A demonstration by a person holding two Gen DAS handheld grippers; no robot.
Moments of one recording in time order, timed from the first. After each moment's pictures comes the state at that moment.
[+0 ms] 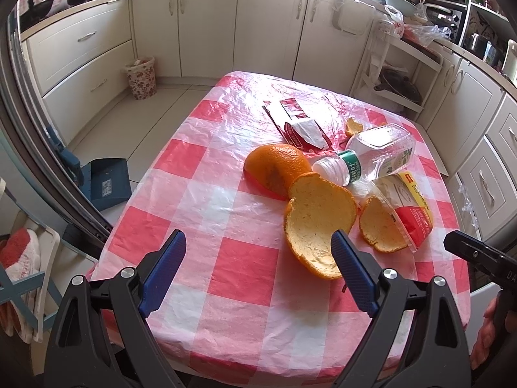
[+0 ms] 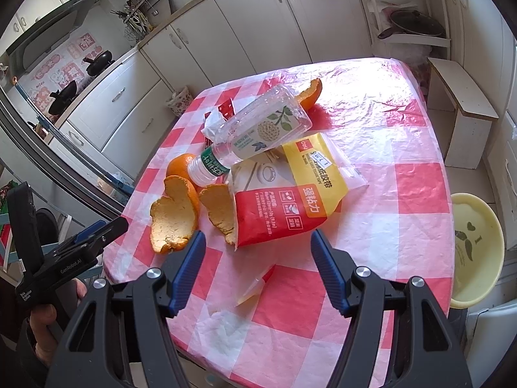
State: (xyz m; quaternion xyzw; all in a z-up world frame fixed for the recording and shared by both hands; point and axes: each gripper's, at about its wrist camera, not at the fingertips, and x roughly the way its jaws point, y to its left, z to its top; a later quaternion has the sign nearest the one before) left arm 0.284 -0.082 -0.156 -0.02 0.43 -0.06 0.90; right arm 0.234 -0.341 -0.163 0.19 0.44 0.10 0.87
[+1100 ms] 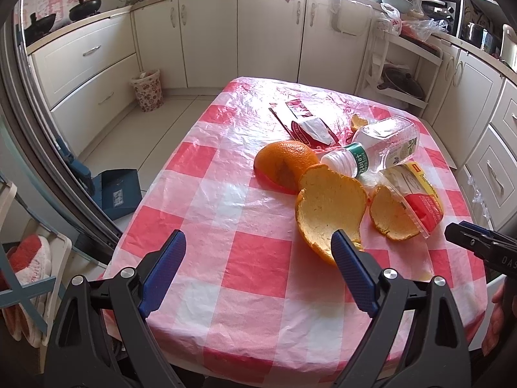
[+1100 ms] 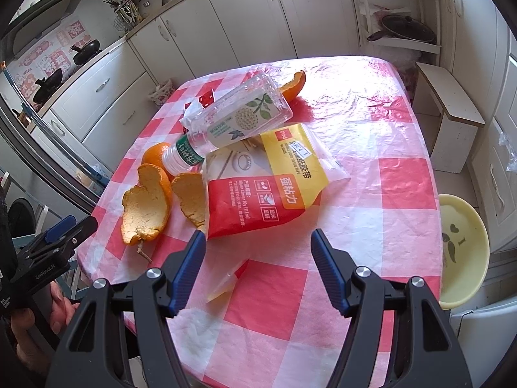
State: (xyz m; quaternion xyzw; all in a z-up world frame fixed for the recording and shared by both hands) left arm 0.271 -0.078 -0.159 0.01 0.42 -0.05 0.91; right arm 0.231 -0.343 -0.175 0.15 0.45 0.06 0.88
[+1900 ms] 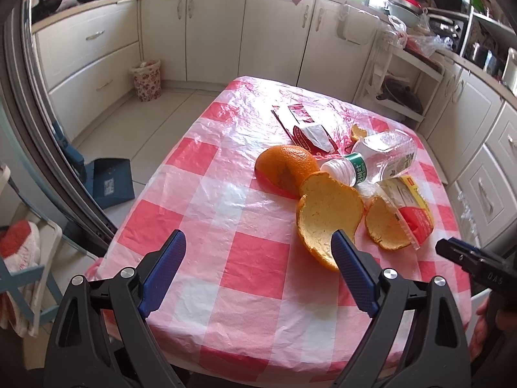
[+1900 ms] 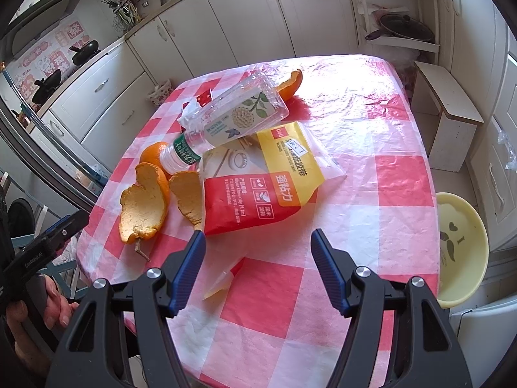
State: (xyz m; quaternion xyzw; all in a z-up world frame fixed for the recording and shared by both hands) left arm 0.275 -0.059 -0.156 -0.05 0.42 -0.06 0.90; right arm 0.230 -0.346 -0.176 0.15 0.45 0.06 0.88
